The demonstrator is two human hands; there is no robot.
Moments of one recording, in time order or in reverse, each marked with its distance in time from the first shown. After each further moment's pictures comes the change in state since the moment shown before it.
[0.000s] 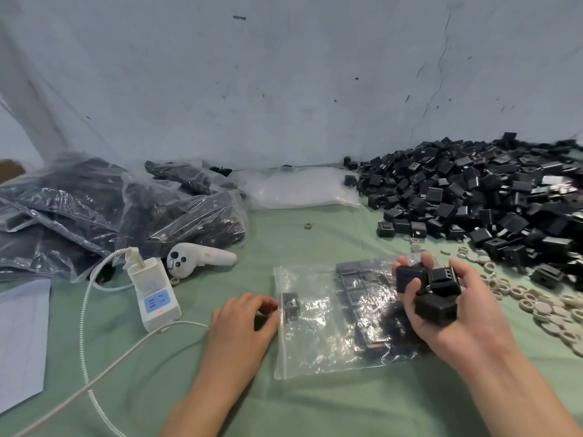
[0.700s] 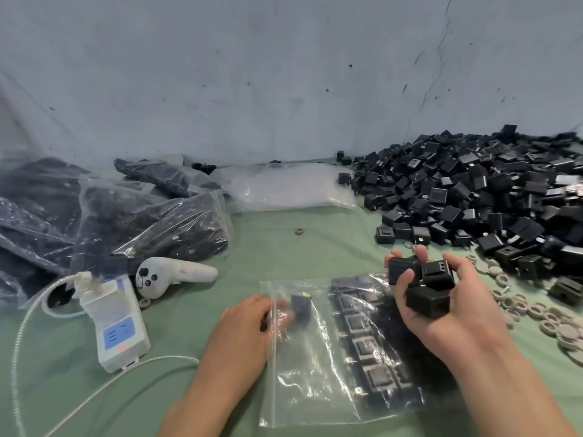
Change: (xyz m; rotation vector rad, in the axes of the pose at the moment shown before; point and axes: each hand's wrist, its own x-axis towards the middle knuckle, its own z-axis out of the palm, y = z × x) left_hand 0.048 0.006 0.015 -0.042 -0.194 0.008; right_hand 0.043 -0.005 0.025 0.039 0.094 -0.005
